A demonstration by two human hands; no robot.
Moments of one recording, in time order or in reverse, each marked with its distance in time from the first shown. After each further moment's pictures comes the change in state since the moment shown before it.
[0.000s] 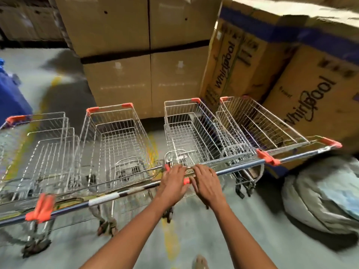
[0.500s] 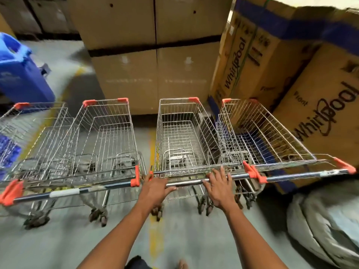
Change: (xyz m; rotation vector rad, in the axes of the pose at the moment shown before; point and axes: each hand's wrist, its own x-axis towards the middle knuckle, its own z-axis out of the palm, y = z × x) left_hand 0.055 0.055 0.055 0.145 -0.082 -0.222; right_hand -0.006 0.206 0.018 0.110 -0.196 0.120
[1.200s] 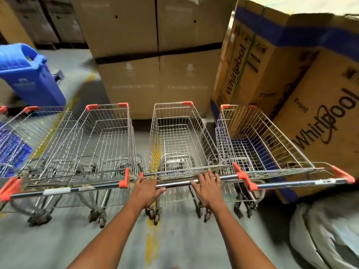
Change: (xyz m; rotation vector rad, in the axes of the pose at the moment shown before) left_hand 0.009 0.019 0.004 0.051 -0.116 -0.141; right_hand 0.016 0.016 -0.005 0.048 0.000 -0.083
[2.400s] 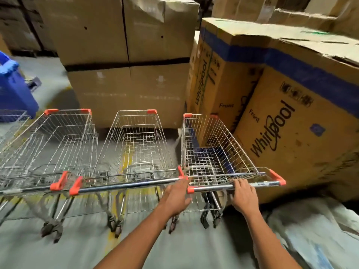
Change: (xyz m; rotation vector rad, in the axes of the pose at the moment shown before) left_hand 0.029 0.360 -0.013 -0.374 0.131 0.244; right_hand -0.069 0.361 -0.109 -0.277 0.015 0.274
